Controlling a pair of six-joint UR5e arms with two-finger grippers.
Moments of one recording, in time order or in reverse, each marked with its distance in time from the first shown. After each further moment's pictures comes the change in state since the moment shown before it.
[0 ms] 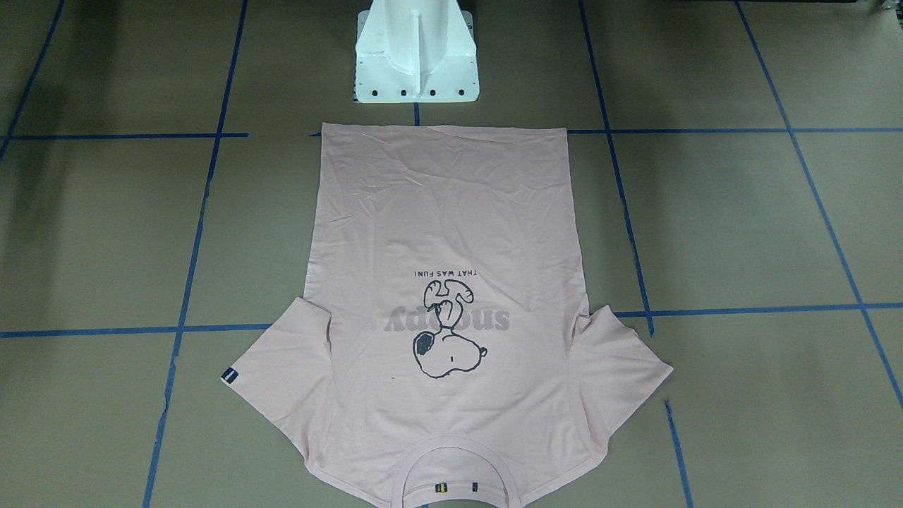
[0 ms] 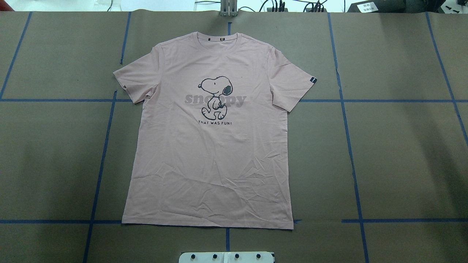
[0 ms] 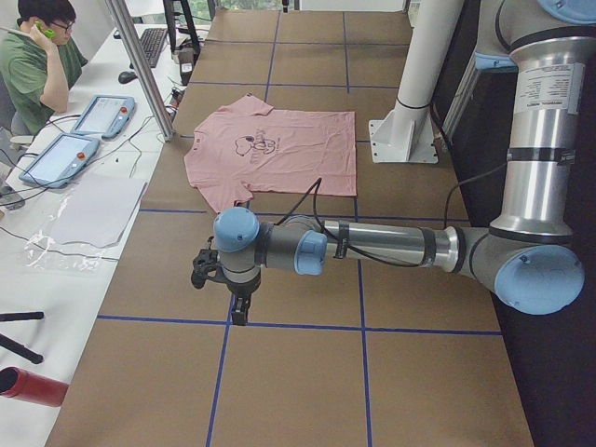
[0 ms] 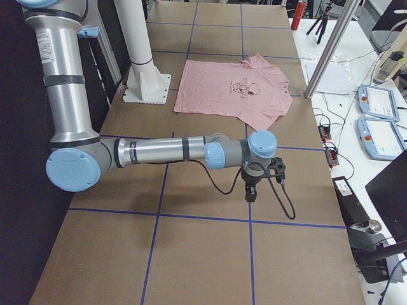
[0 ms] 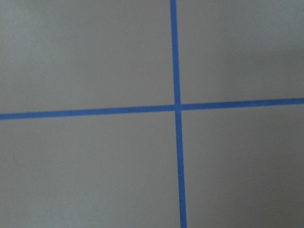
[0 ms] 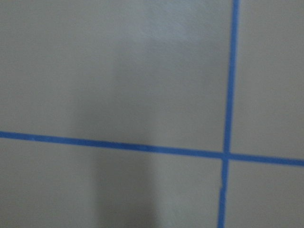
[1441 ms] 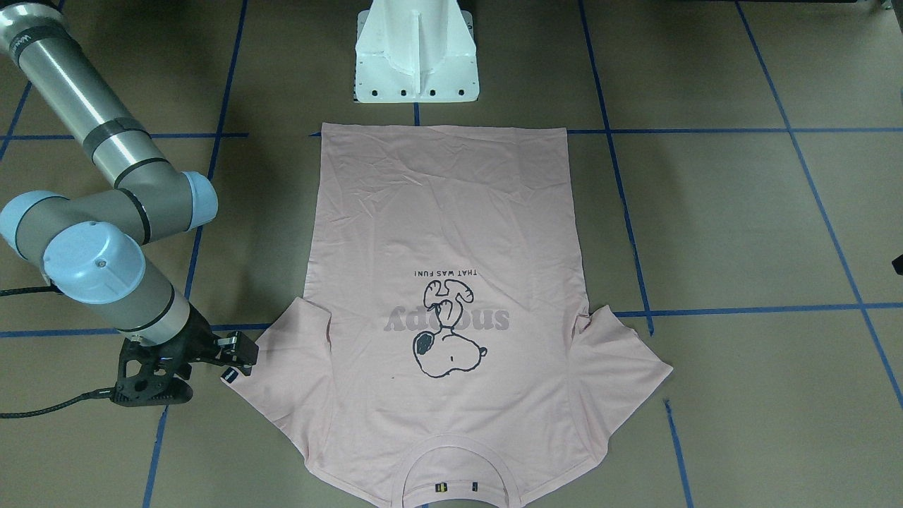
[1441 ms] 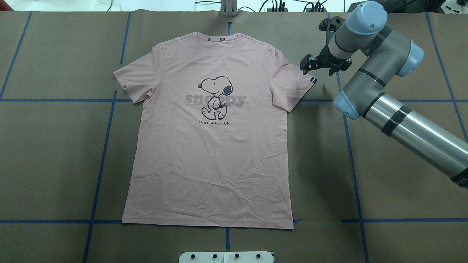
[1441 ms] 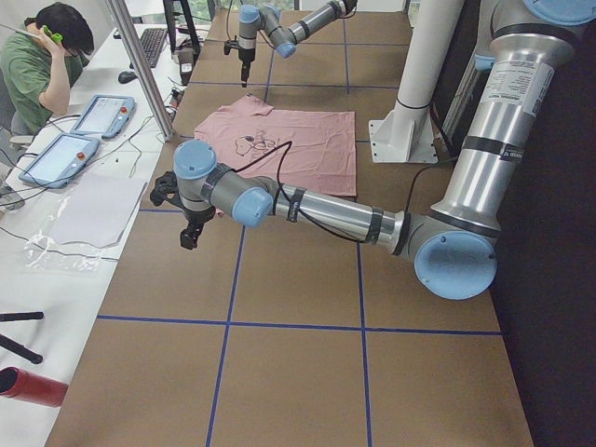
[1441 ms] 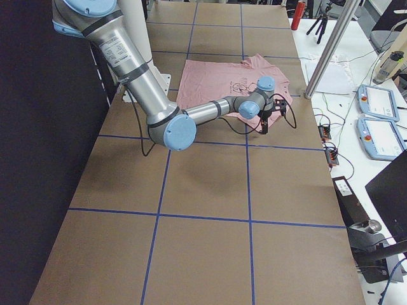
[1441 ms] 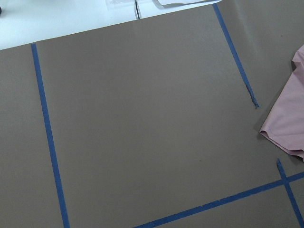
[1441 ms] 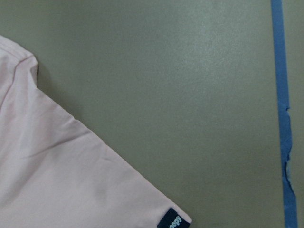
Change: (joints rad) left arm 0.098 -0.169 0.084 -0.209 -0.064 -0.157; right arm -0.517 0.449 -0.319 0.398 -0.331 0.773
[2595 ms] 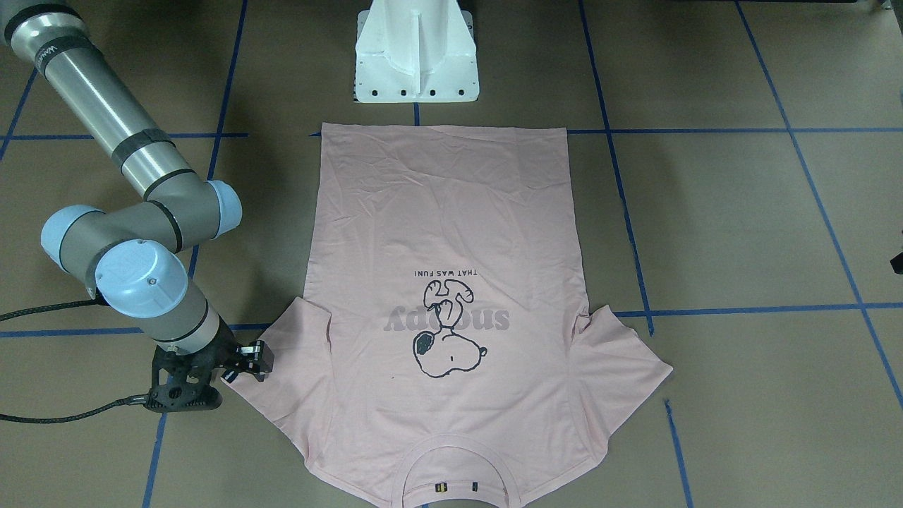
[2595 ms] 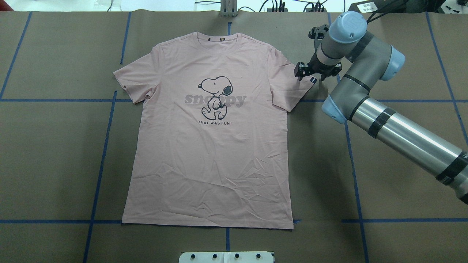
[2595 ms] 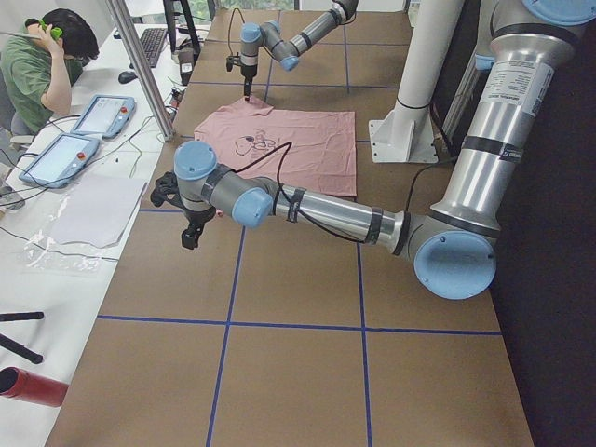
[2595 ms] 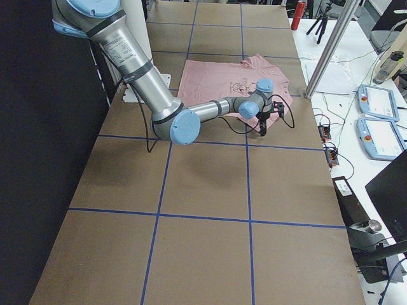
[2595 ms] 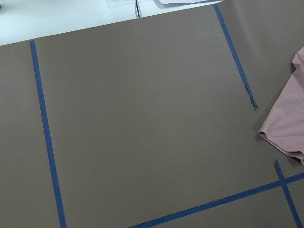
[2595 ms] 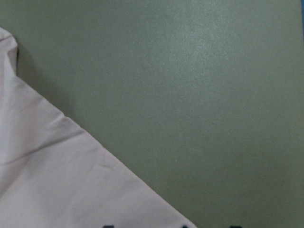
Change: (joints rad) left arm 0.001 0.005 0.000 -0.002 -0.006 -0.001; right arm -0.030 0.055 -0.098 0.001 -0.043 -0.007
